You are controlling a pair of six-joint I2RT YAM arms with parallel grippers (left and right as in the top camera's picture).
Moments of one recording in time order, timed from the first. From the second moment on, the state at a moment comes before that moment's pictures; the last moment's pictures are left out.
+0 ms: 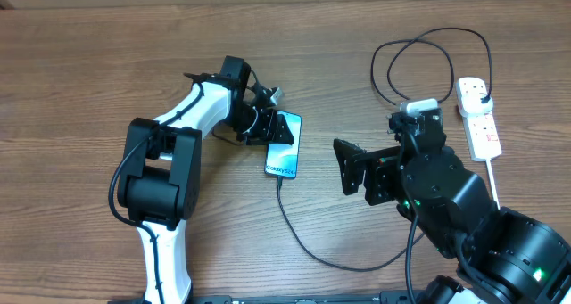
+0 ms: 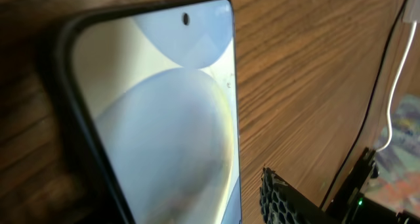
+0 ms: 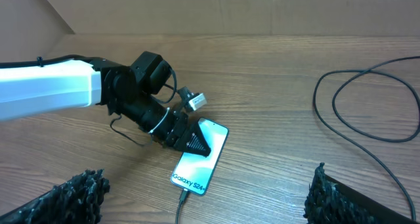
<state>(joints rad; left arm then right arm) -0.25 2.19 1.48 -0.79 0.71 -0.04 0.83 0.97 1.34 -0.96 0.37 0.48</state>
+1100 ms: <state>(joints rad) -0.24 2.17 1.49 -0.87 0.59 -0.29 0.83 0.97 1.34 -0.98 0.37 0.49</state>
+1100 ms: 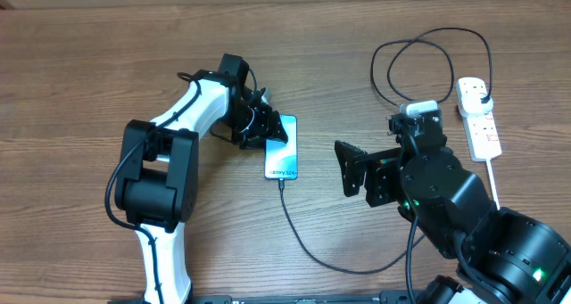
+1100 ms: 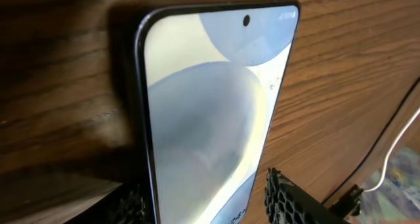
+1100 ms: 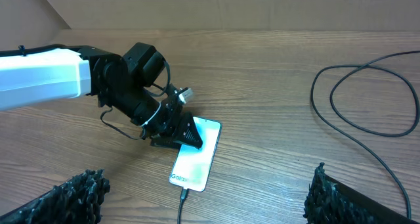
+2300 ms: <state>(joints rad) -0.29 1.61 1.55 -1.09 0.14 -0.31 0.32 1.21 1.34 -1.17 0.38 0.78</state>
